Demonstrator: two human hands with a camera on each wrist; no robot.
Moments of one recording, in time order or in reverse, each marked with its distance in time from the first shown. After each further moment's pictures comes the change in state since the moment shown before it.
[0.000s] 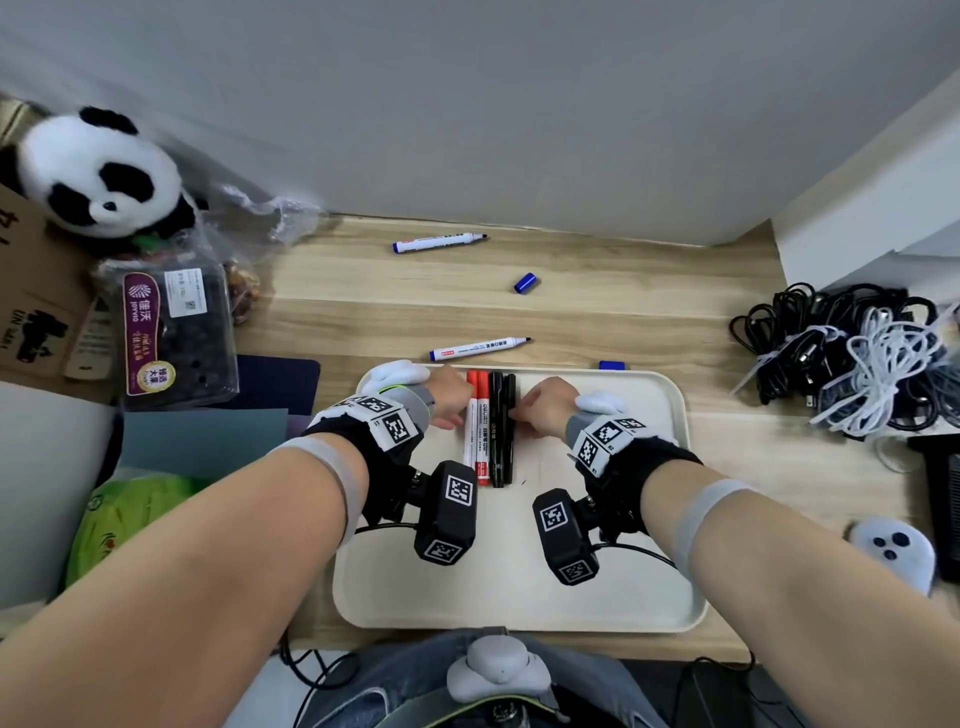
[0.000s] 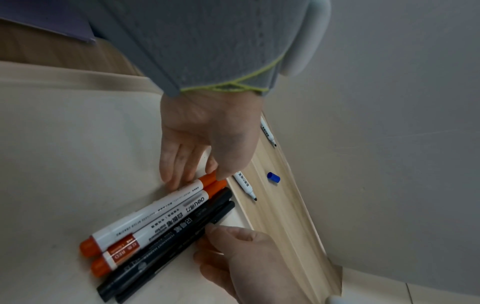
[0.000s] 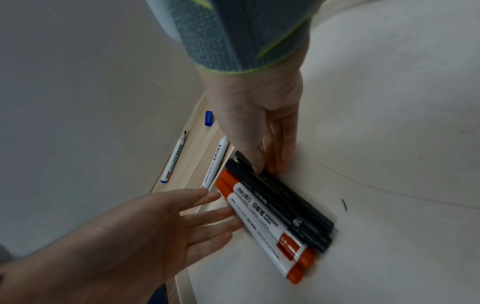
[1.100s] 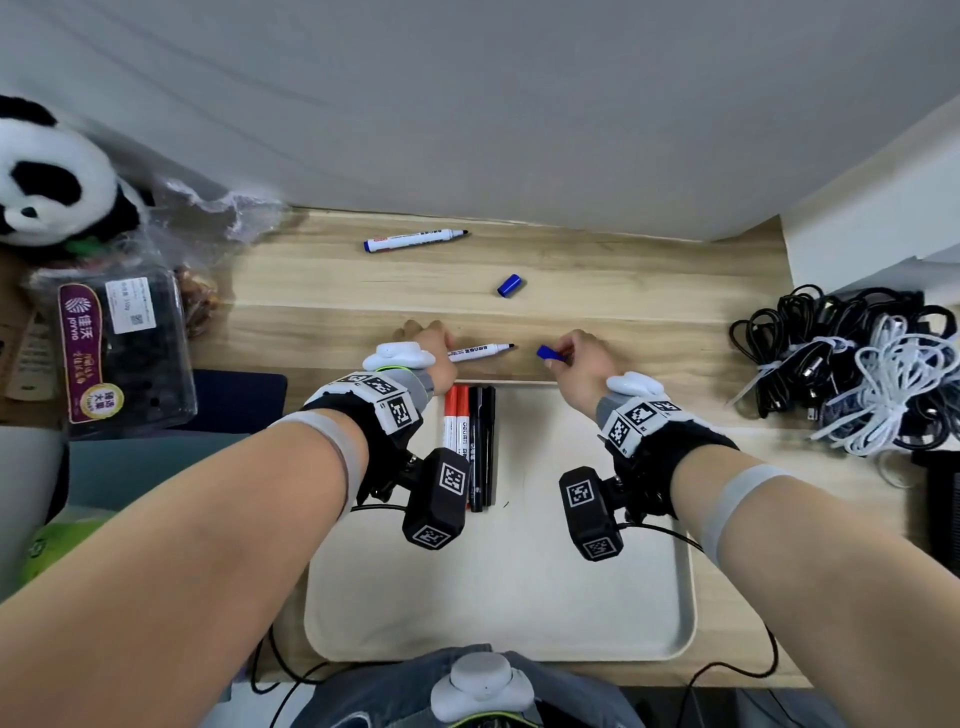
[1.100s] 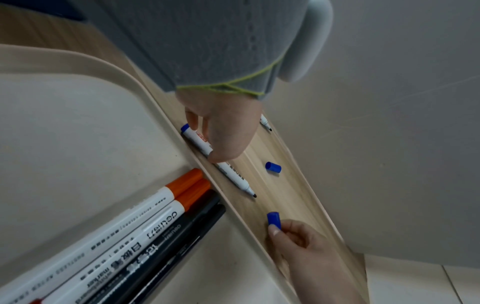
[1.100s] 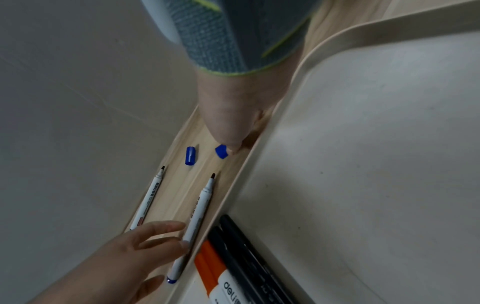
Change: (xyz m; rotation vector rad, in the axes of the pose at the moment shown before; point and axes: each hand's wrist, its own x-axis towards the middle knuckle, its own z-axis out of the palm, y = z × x) left_hand 0.045 0.036 -0.018 0.517 0.284 0.070; right_hand 0.059 0.021 -0.057 0.013 0.289 -0.126
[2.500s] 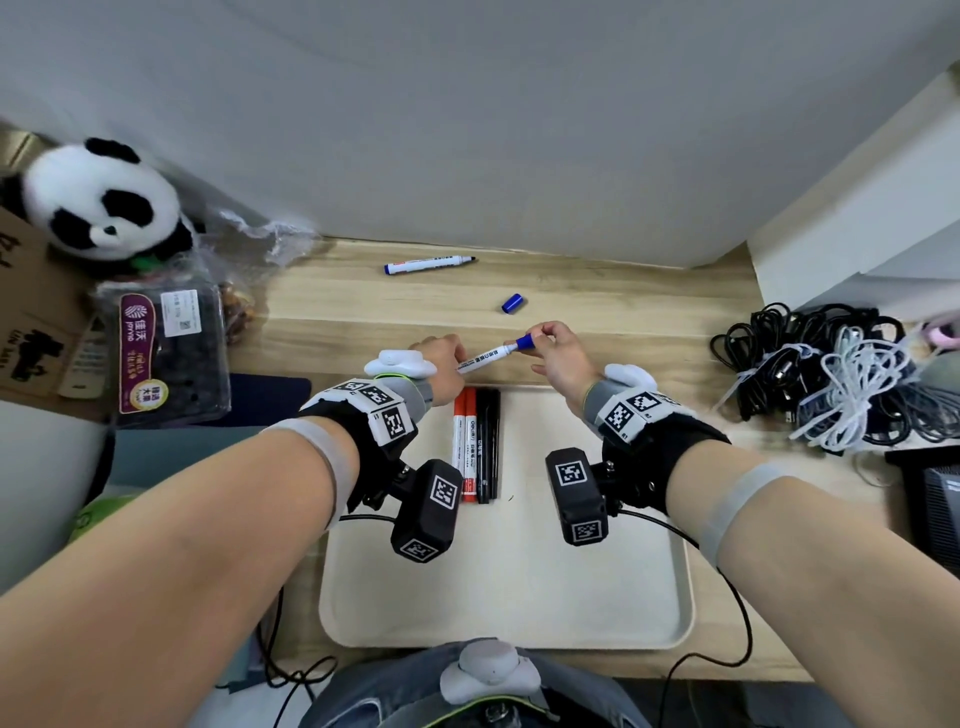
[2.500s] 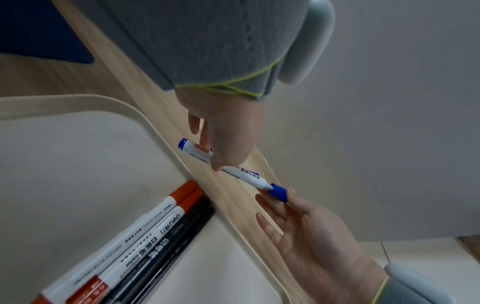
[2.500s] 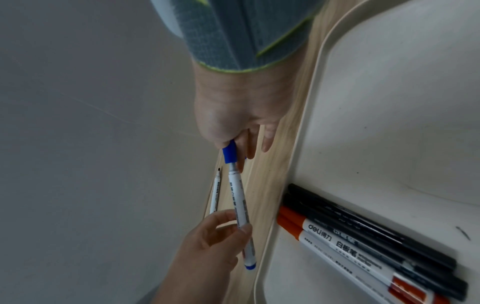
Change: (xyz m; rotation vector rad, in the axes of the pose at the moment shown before) left_hand -0.044 -0.006 -0.015 0.024 0.026 0.187; right_hand -0.050 -0.062 -0.010 0.624 -0.080 0.035
